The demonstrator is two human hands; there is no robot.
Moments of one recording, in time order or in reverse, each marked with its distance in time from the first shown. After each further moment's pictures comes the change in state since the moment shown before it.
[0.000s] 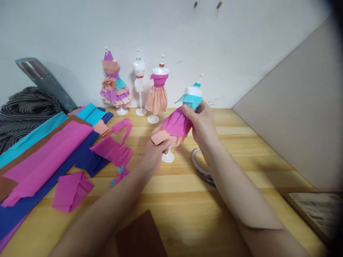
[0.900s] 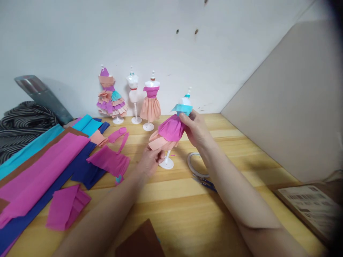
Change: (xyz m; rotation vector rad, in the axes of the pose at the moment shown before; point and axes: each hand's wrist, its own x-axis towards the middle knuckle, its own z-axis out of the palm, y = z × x) left_hand 0.010 0.001 -0.016 -0.010 -0.148 -0.141; right_hand 0.003 -0.004 -0.015 0.206 -0.146 0.100
